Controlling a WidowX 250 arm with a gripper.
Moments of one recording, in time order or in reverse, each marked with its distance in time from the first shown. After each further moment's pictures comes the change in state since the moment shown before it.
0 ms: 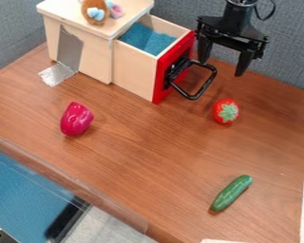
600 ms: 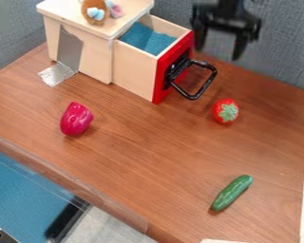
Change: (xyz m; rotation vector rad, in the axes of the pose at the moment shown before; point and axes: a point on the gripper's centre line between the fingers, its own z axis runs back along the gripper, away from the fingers) arm 0.020 0.029 0.024 -0.033 0.008 0.102
